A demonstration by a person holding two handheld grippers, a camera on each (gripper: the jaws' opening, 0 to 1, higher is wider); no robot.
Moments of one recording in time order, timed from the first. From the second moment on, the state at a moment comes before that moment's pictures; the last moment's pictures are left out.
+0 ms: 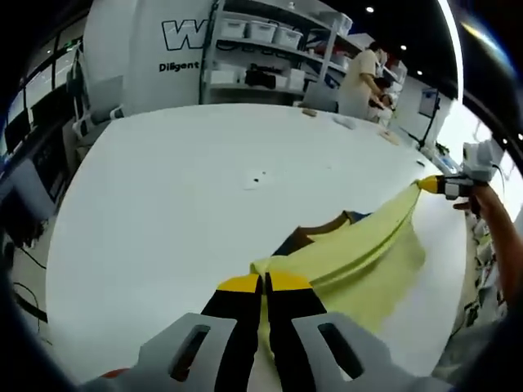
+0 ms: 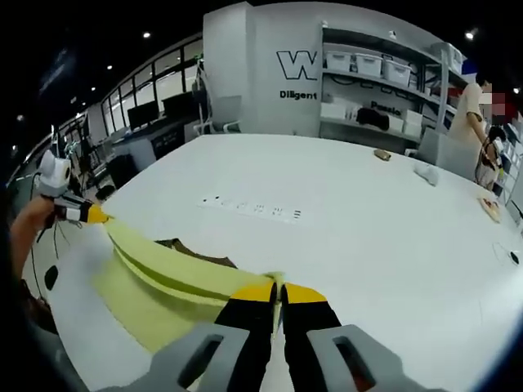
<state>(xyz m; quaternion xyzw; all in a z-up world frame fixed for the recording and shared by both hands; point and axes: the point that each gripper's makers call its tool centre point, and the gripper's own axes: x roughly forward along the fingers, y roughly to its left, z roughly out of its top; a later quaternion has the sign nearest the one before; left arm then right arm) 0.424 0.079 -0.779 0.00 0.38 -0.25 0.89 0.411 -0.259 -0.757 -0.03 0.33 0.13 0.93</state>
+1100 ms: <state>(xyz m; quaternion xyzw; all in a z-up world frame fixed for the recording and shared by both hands) 0.452 0.076 -0.851 0.01 0.37 -0.22 0.90 0.434 -0.271 -0.849 -0.09 0.36 0.10 0.92</state>
